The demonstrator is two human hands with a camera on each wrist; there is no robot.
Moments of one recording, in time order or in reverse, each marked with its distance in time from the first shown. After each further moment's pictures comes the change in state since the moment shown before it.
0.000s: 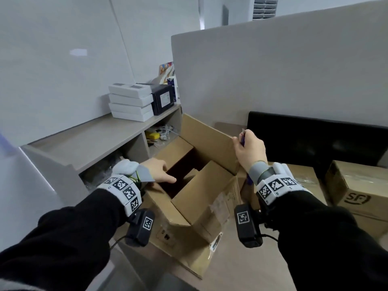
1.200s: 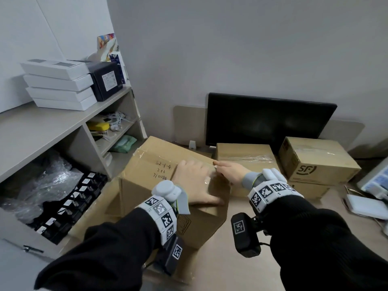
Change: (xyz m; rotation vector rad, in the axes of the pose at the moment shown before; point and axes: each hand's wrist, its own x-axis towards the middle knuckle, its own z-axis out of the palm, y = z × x) left_hand 0.016 0.165 0.078 0.201 0.495 0.640; right_hand -0.028 0.078 -0.011 -0.255 -0.631 0.427
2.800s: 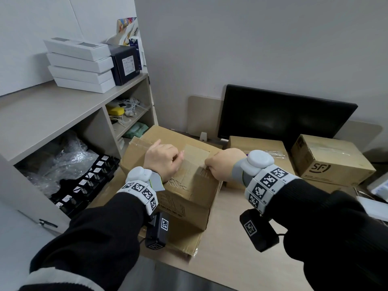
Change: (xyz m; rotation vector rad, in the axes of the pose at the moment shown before) left_hand -0.043 -0.107 0.047 -0.183 0.617 -0.220; right_hand -0.030 -0.079 0.026 -1.055 -0.084 -0.319
